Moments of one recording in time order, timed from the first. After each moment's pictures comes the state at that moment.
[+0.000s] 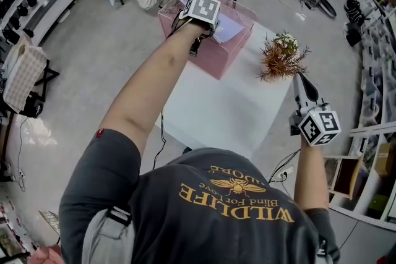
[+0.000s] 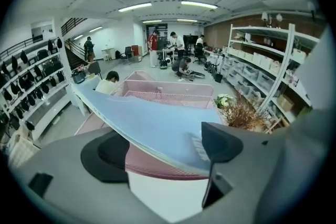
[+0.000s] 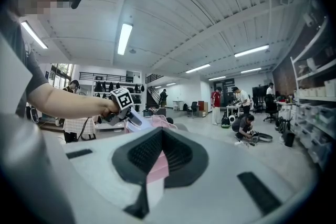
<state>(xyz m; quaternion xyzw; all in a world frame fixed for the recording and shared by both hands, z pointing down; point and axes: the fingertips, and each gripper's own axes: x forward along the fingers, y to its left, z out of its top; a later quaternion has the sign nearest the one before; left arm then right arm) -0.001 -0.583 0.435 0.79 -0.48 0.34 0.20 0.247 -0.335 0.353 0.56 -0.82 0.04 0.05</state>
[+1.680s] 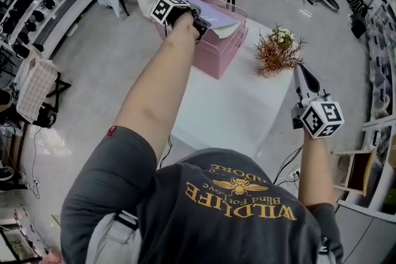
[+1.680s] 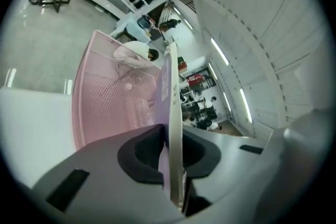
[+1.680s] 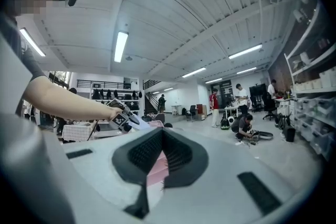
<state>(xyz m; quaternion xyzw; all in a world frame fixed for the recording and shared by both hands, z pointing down) -0.007 -0.607 0.427 0.62 -0.50 -0.11 0.59 0.277 -0.325 0.344 0.57 -0.82 0.05 0.01</state>
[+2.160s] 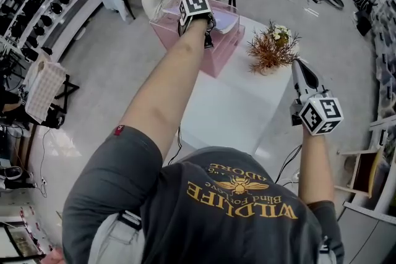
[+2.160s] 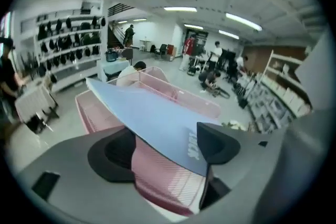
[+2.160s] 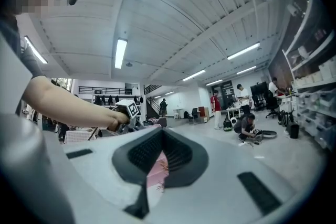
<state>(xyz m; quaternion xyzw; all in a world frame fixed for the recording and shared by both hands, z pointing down) 0.038 -0.584 0.431 0.69 -0.61 0.23 0.32 0.306 -0.315 0.342 0.56 -0.83 0.05 -0.03</state>
